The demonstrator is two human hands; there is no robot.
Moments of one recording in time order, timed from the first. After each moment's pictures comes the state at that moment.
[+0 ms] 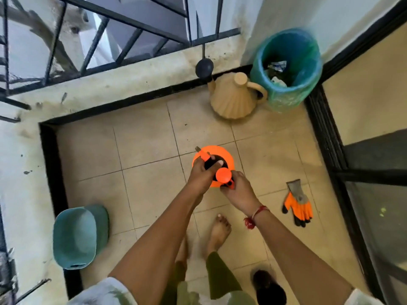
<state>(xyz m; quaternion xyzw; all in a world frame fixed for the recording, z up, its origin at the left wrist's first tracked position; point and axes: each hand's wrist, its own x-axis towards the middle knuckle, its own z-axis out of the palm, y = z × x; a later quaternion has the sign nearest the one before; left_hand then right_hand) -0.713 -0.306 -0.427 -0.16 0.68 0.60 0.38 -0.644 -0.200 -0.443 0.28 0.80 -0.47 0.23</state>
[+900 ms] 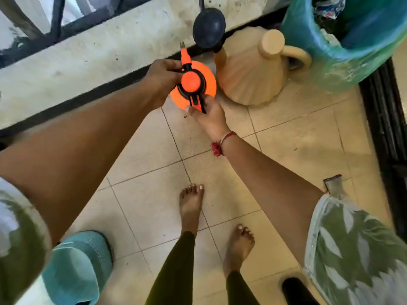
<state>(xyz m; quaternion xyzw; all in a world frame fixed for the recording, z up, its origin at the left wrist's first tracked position) -1.034 -0.302 -0.608 -0.06 0.76 0.53 0.38 -0.909 -0.224 -0.628 0.34 0.65 -0.68 0.07</state>
